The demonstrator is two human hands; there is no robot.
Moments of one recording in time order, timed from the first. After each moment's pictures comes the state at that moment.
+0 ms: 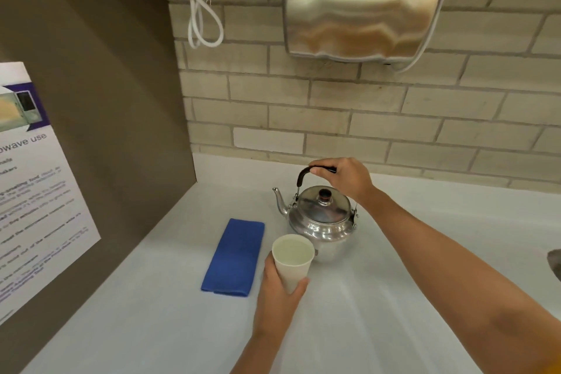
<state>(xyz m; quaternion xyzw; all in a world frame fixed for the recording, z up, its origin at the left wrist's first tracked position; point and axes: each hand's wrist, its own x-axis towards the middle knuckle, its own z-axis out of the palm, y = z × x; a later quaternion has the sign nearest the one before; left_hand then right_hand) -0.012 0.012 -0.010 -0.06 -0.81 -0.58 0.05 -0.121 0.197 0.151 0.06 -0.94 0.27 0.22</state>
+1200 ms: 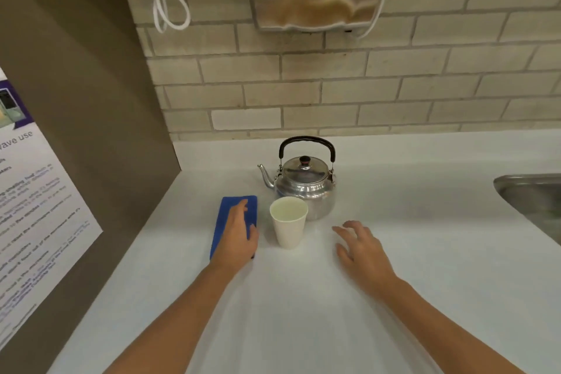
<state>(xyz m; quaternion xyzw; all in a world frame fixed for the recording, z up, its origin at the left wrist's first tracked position) -0.041 -0.073 0.037 -0.19 -0.88 -0.44 0.03 0.069 0.167 0.000 -0.08 -0.96 0.18 0.17</state>
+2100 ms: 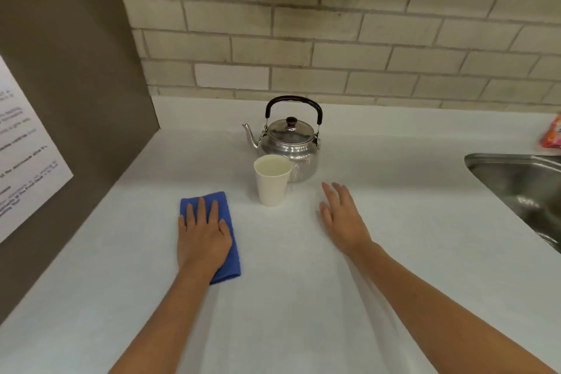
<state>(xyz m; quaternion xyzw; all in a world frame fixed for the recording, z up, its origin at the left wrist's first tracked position) 0.014 -0.102 -0.013 -0.09 -0.99 -0.11 0.02 0.083 0.153 0.002 -0.12 -0.94 0.27 0.14</state>
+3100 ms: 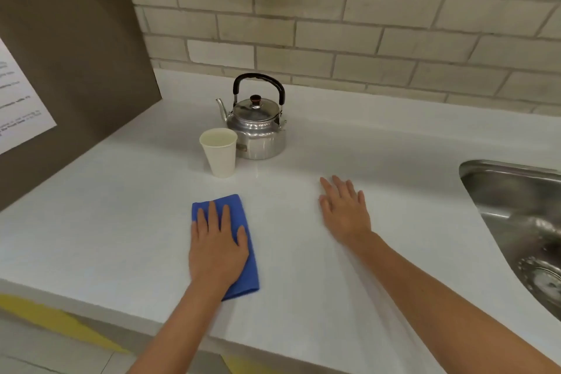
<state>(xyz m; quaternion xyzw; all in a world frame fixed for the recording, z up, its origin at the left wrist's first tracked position) 0.157 0.052 -0.013 0.01 -0.99 -0.14 0.03 0.124 0.294 -0.007 -0.06 -0.98 0.18 0.05</state>
